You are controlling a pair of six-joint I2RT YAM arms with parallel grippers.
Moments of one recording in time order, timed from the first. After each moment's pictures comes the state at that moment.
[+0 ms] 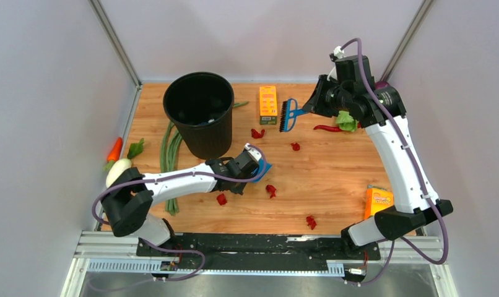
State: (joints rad) left arm -0.98 1.51 0.88 -0.48 -0.28 -0.36; right arm 0.38 1.46 1.92 -1.13 -0.09 0.54
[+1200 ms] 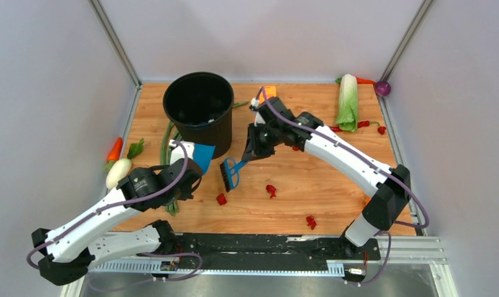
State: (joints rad) left arm -0.98 0.87 1.05 -1.28 -0.51 -0.69; right arm 0.76 1.60 1.61 -0.86 -0.29 0.65
